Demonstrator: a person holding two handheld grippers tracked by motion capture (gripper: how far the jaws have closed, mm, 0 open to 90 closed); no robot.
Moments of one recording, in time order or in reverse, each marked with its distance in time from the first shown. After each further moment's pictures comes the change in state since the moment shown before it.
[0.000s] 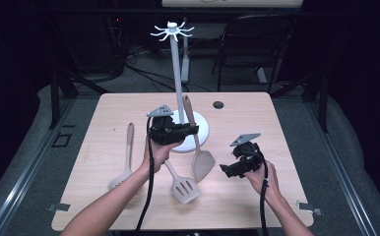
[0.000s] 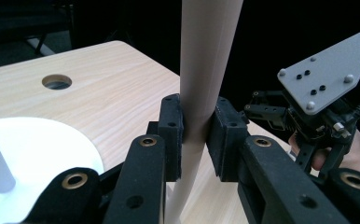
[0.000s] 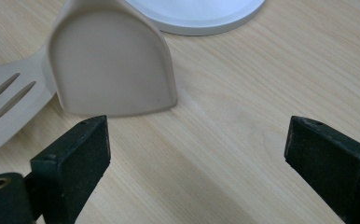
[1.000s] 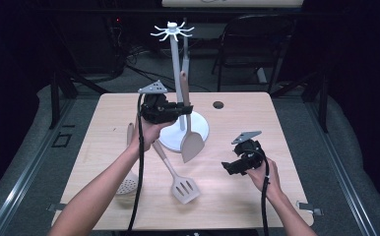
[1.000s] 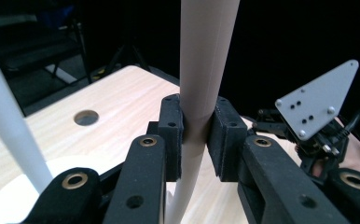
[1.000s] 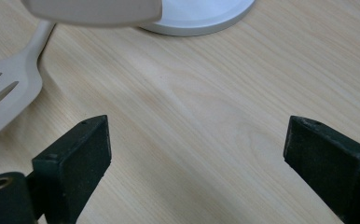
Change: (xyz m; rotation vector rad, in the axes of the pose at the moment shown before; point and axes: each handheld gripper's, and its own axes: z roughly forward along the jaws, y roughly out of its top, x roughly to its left) left arm 0.013 0.061 -0.028 0.012 0.028 0.132; right arm -0.009 0.002 0.001 0.010 -0.016 -0.017
